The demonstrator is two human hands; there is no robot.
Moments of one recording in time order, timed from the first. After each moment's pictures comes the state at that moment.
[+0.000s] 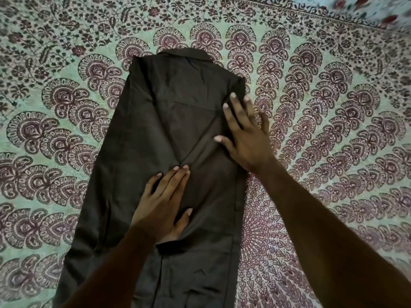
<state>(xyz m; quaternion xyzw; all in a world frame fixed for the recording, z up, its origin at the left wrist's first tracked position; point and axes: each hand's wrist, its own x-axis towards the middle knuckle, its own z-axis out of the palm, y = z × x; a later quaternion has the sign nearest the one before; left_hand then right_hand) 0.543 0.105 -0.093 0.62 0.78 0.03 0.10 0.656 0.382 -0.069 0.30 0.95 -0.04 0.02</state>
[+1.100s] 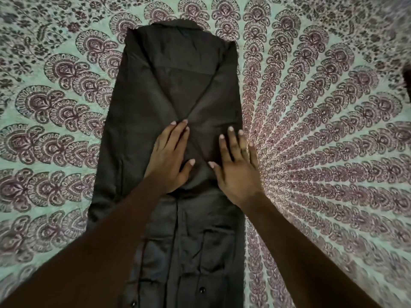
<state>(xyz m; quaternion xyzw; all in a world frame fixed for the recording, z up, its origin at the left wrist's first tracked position) 0.540 0.099 -0.079 0.62 0.77 0.11 0.12 0.736 0.189 -0.064 0.41 0.91 -0.08 0.06</state>
